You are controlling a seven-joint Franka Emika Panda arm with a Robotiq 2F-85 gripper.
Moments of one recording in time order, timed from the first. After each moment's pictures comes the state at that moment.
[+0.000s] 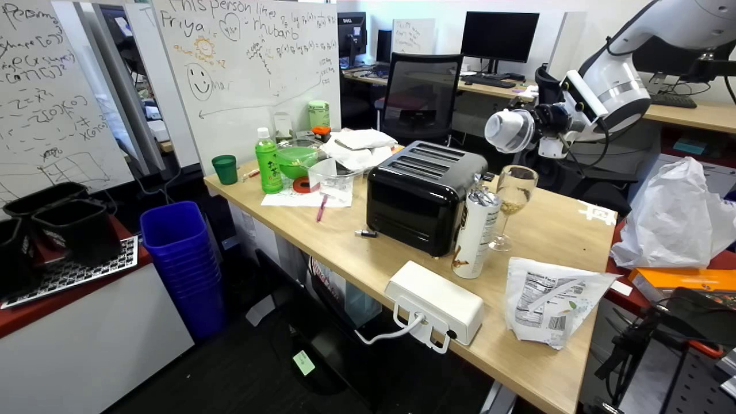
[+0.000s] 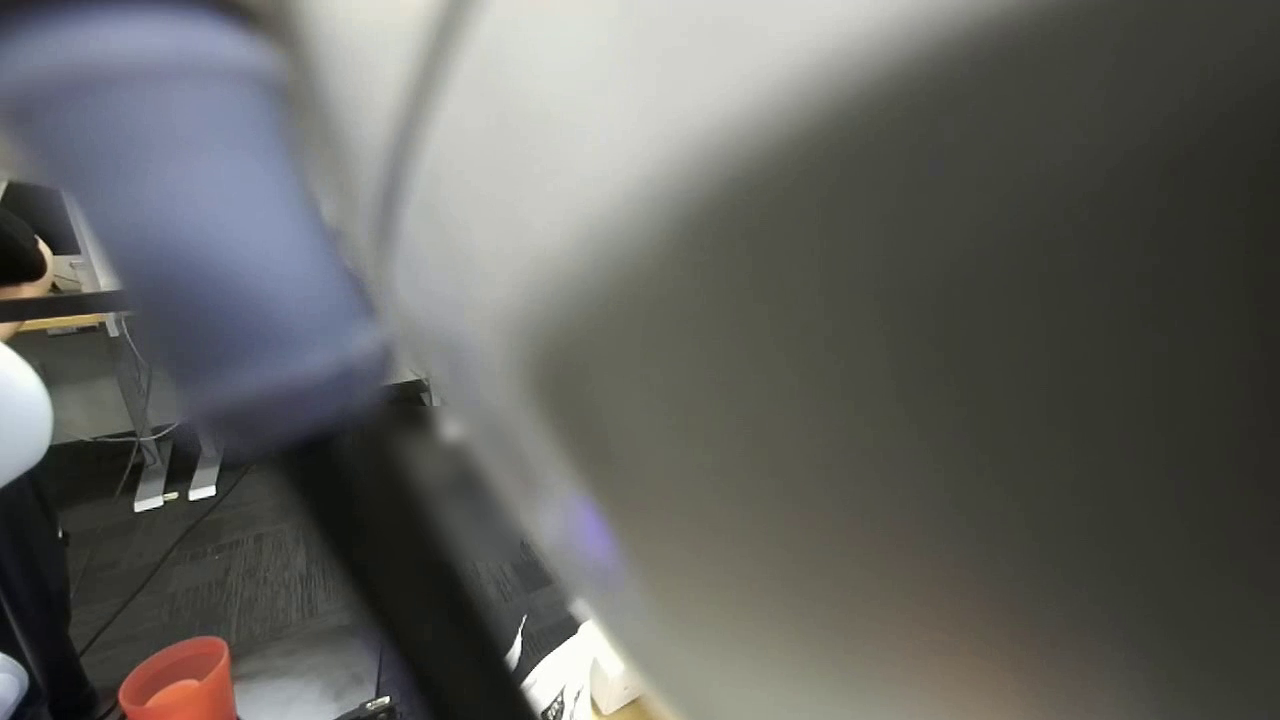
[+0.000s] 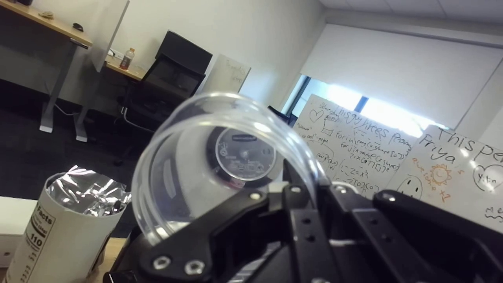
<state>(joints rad) -0.48 0.79 -0.27 -1.70 1.51 1.13 0.14</state>
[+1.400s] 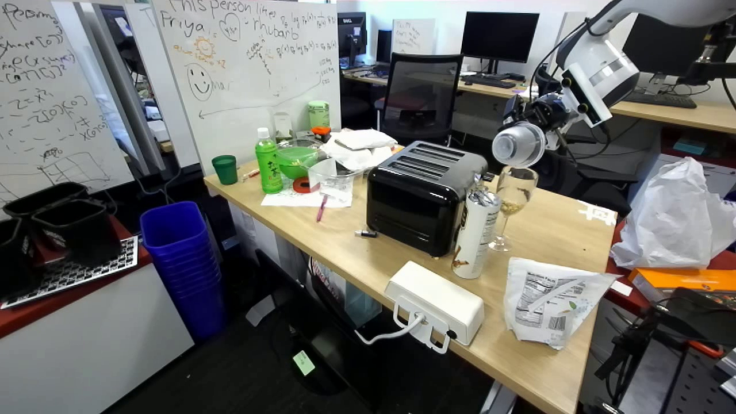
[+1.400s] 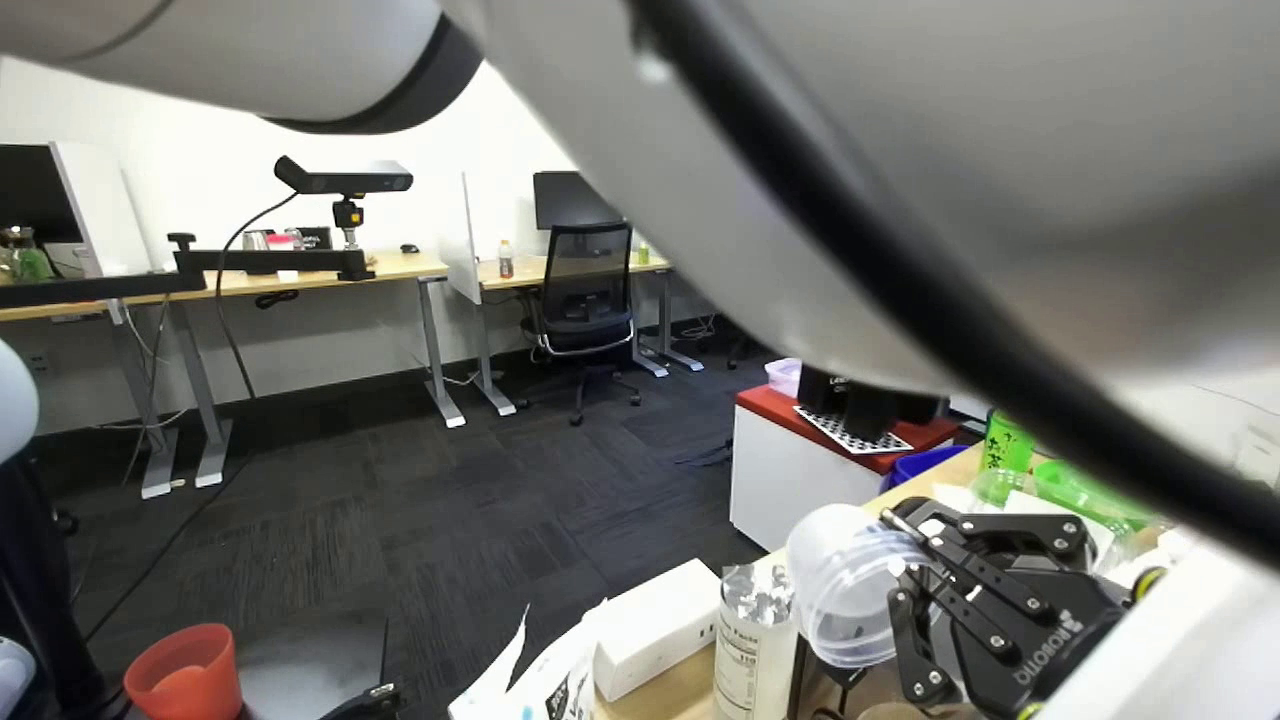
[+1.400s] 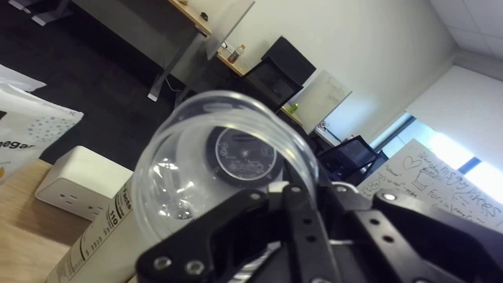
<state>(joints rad) -0.41 0.73 -0.28 -1.66 1.21 1.12 -0.12</state>
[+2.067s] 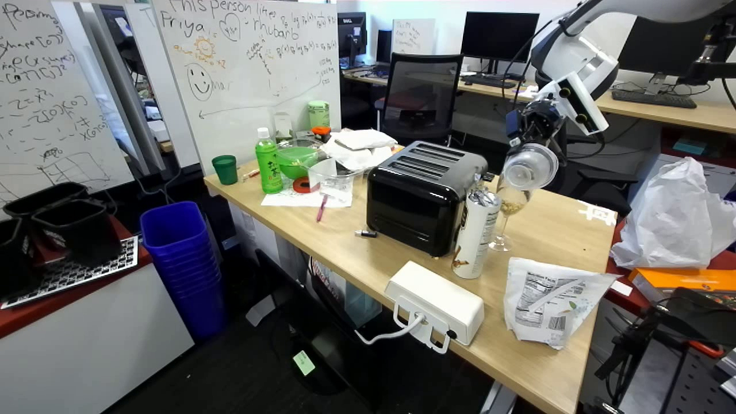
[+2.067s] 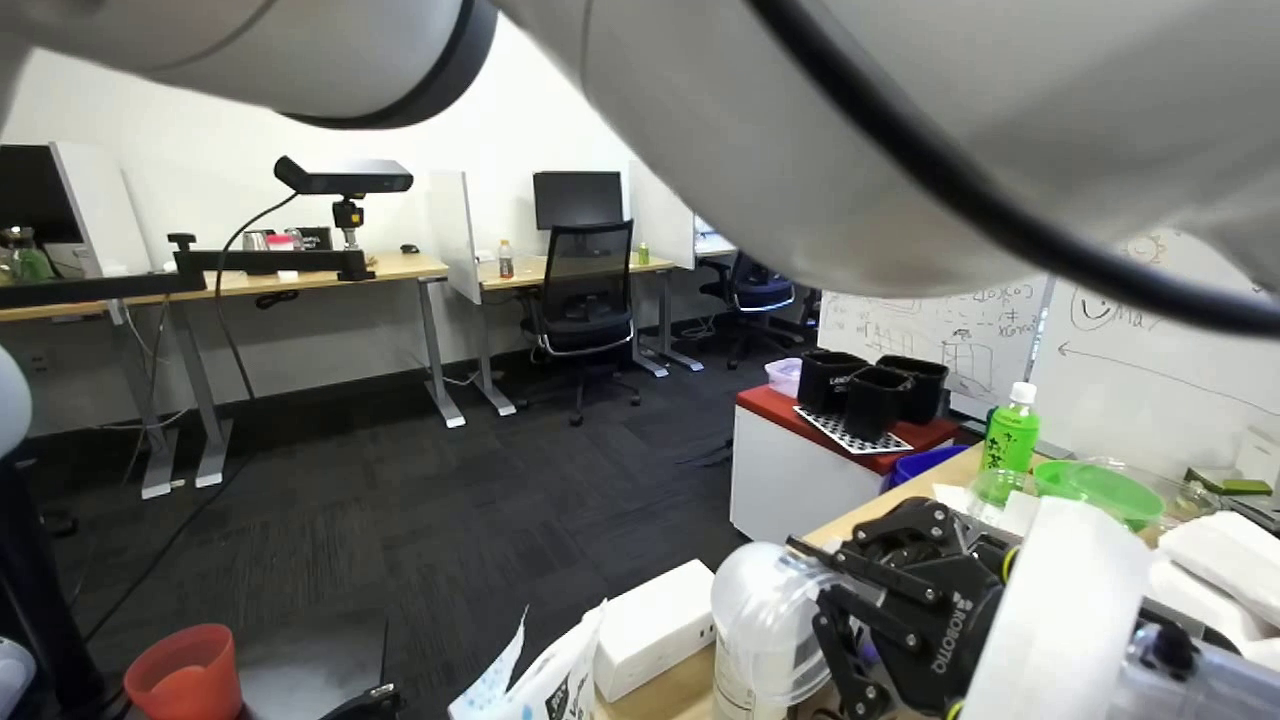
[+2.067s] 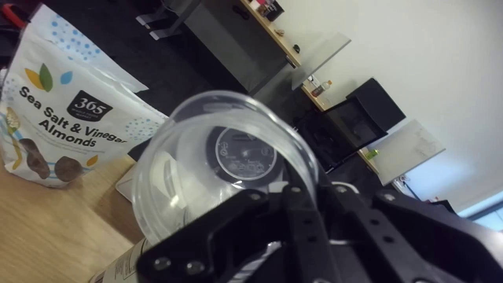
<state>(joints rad) -0.35 0.72 -0.25 -1.63 0.95 1.12 -0.31</state>
